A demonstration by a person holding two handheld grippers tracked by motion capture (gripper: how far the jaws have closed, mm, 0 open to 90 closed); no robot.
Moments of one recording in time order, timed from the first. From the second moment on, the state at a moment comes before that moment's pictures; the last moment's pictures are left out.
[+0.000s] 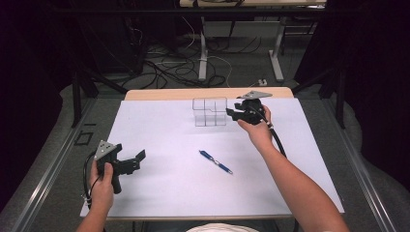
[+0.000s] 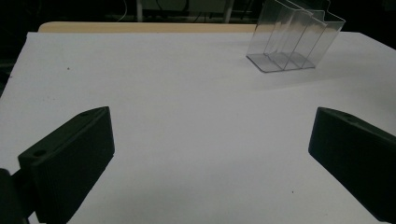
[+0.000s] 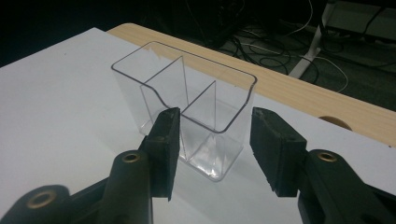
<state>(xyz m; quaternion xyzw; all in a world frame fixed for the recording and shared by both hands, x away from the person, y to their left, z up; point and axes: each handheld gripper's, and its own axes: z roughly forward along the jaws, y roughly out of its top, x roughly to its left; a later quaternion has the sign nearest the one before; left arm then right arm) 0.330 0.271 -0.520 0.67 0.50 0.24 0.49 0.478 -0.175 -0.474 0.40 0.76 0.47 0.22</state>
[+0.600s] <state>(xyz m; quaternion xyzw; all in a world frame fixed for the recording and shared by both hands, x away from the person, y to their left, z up) 0.328 0.270 -0.515 0.67 0.50 0.21 0.50 0.417 -0.160 -0.461 0.35 0.77 0.51 0.18</state>
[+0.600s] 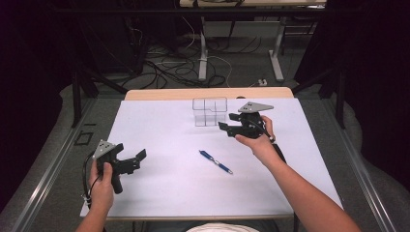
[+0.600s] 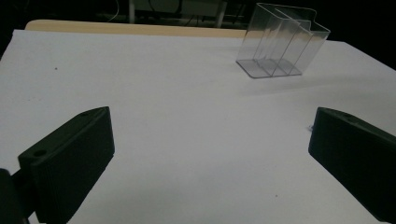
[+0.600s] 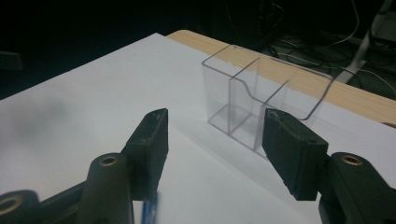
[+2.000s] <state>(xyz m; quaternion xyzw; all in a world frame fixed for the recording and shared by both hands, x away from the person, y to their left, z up) 0.329 0.259 -0.516 0.68 0.50 0.21 0.49 0.387 -0.126 -0.485 0.34 0.86 0.35 0.15</state>
